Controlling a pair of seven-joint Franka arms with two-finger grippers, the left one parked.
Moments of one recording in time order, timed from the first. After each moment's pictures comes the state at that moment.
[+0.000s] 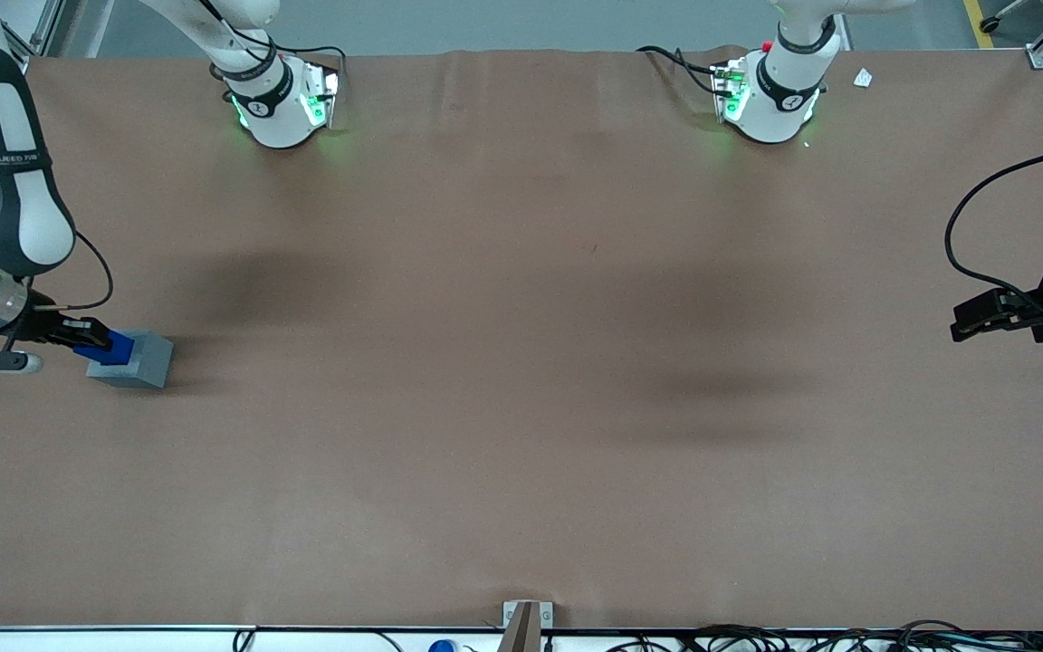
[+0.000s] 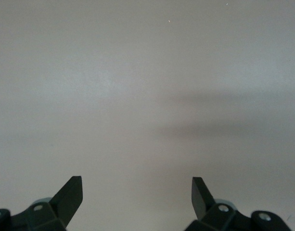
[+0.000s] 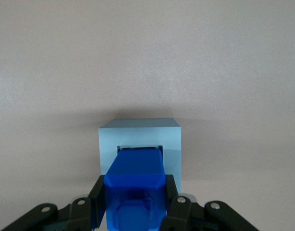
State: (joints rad) arm -0.28 0.28 -0.08 -2.05 0.06 2.34 -0.35
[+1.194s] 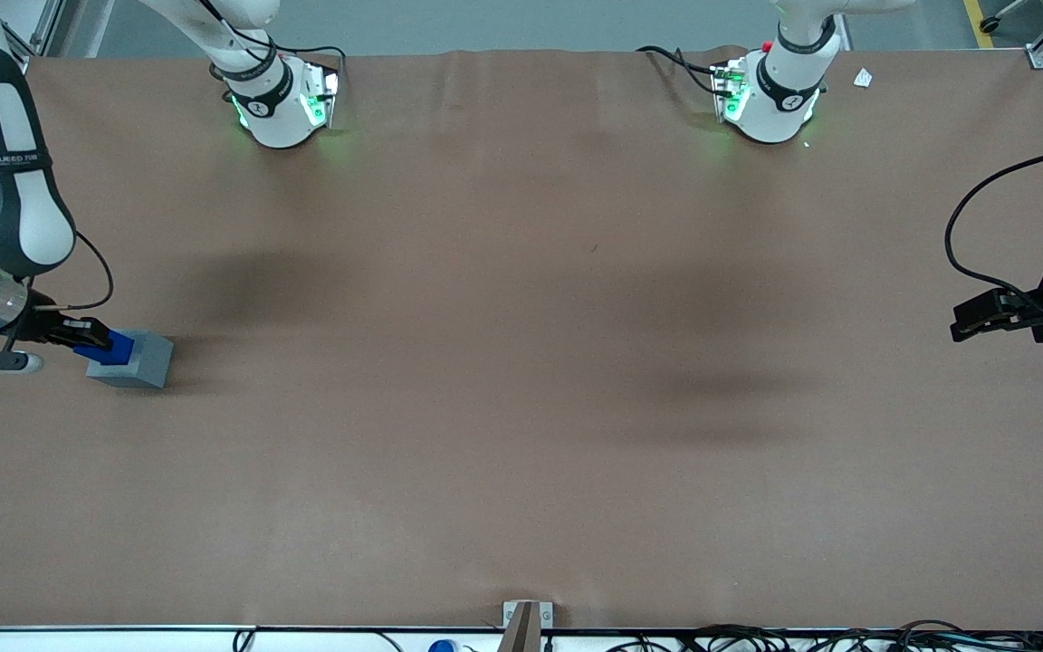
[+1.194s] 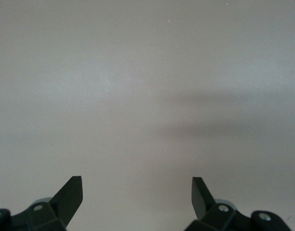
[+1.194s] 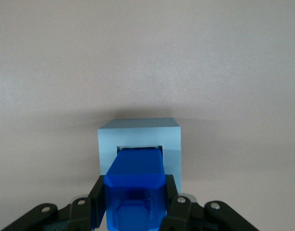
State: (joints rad) arm -0.28 0.28 -0.08 -2.06 0.06 2.34 -0.35
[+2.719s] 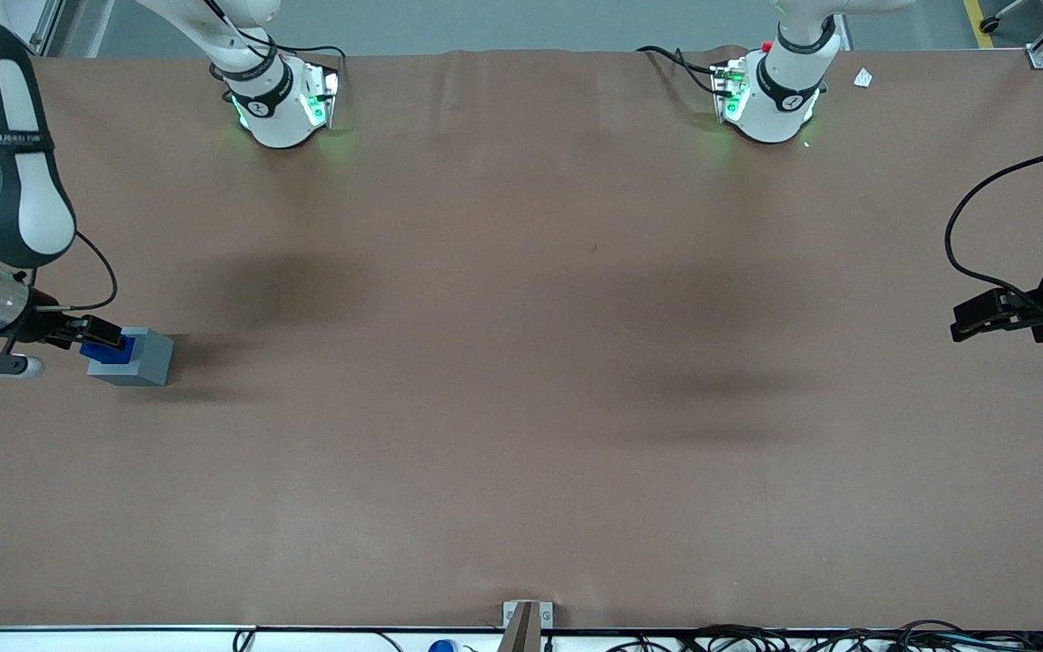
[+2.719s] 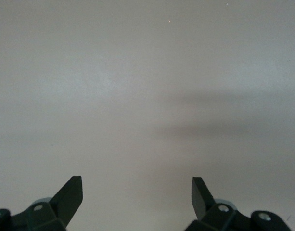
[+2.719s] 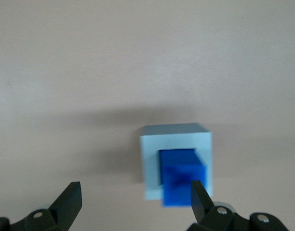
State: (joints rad) arm -0.20 0.20 -0.05 -2.00 0.06 2.20 -0.21
